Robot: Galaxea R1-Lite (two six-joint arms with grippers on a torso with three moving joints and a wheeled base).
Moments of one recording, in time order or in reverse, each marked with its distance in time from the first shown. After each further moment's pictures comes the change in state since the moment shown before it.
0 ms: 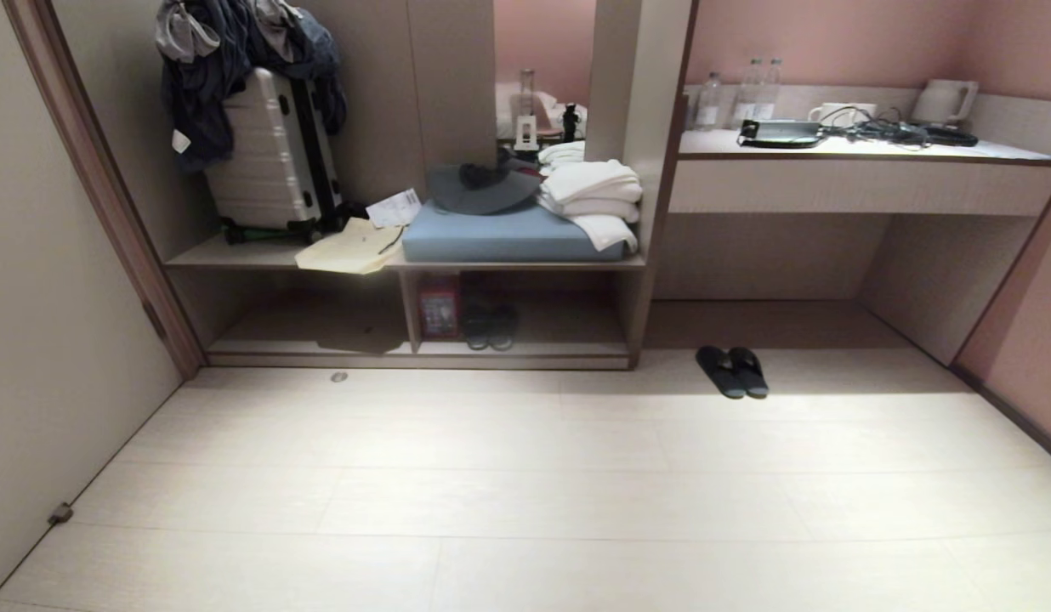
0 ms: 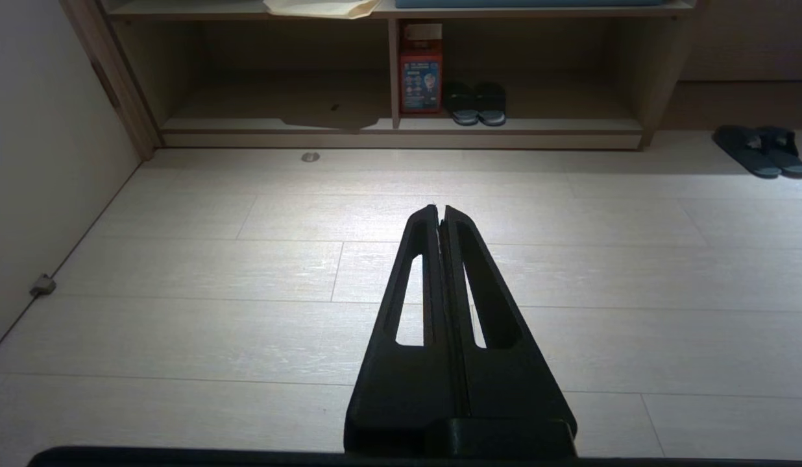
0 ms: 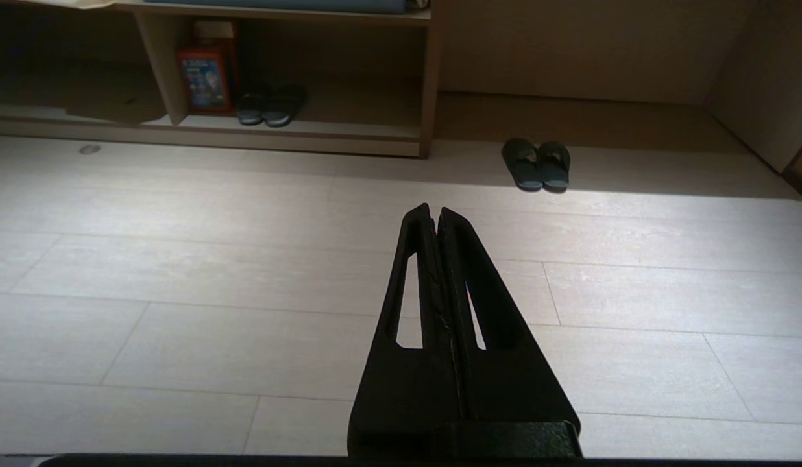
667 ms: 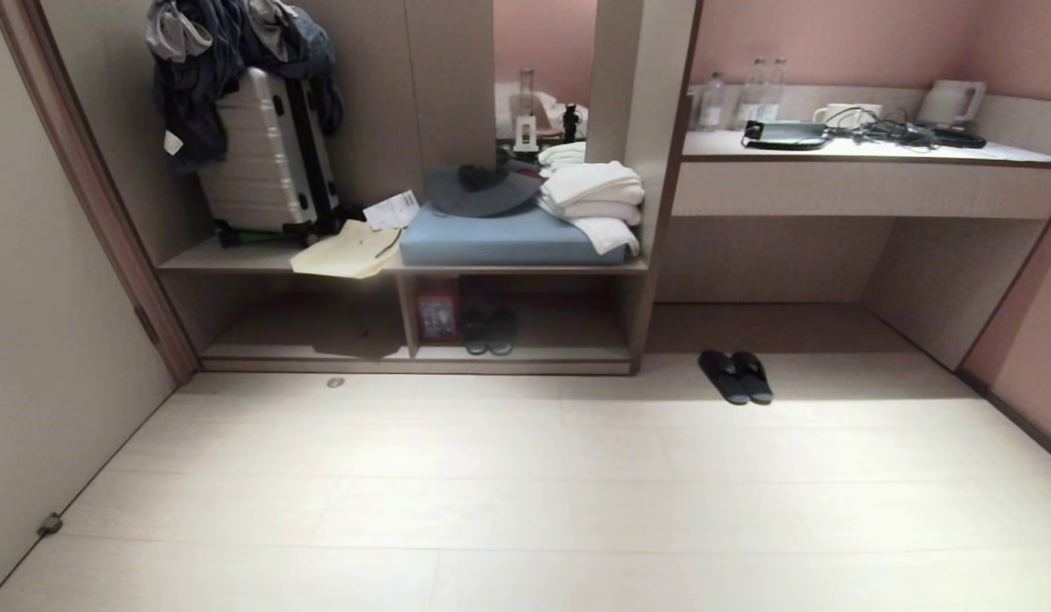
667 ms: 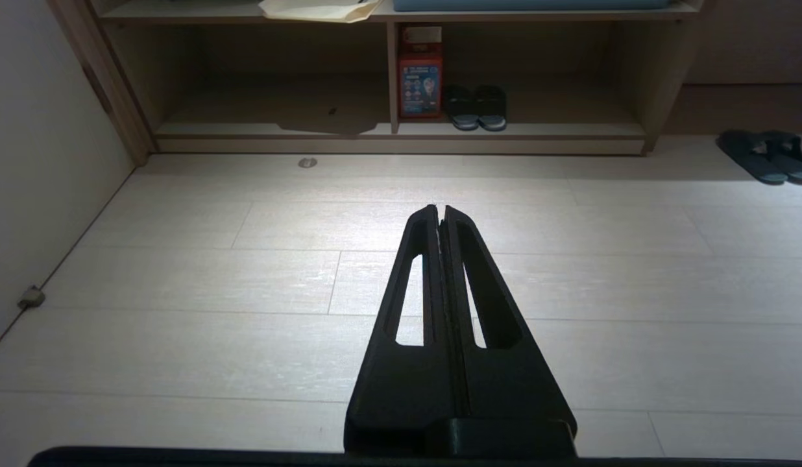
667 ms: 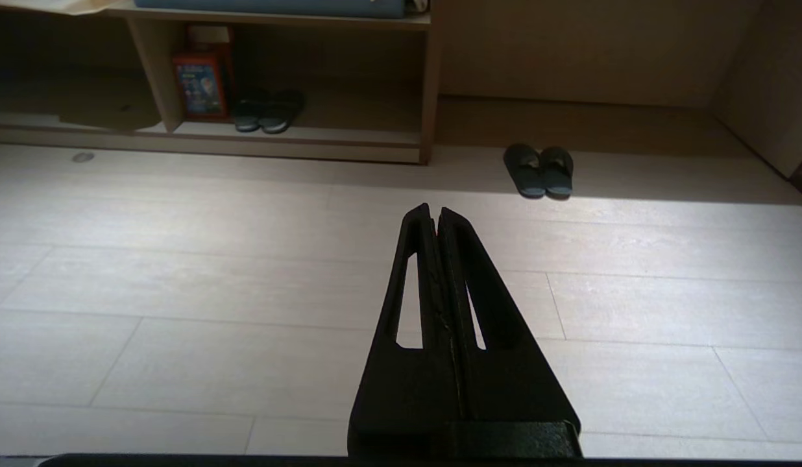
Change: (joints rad) left arm 0.000 0.000 0.000 0.000 0.000 -0.001; right arm 0.000 0.000 0.000 0.000 0.000 0.004
